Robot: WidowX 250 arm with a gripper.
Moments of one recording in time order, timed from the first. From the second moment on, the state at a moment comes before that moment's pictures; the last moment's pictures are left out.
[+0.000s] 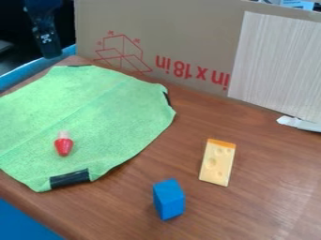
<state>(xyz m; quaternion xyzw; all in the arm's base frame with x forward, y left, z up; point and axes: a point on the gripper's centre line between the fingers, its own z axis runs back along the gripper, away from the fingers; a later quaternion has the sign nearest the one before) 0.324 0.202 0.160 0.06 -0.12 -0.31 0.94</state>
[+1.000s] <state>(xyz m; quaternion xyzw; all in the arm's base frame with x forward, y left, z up) 0.407 0.244 0.128 0.16 -0.09 -0.26 0.95</state>
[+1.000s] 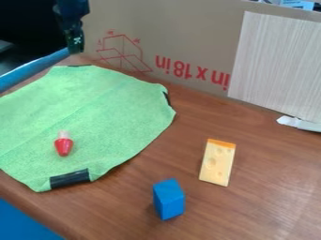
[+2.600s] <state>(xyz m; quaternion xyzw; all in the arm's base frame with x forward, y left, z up) 0.428 0.287 0.081 0.08 -0.07 -0.24 0.97</state>
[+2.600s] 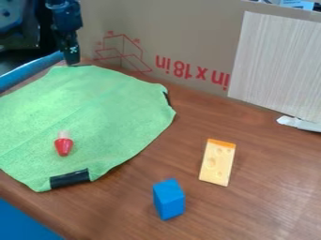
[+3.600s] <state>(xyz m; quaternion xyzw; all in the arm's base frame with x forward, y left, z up) 0.427 0.291 0.046 0.06 -0.04 -0.20 0.98</state>
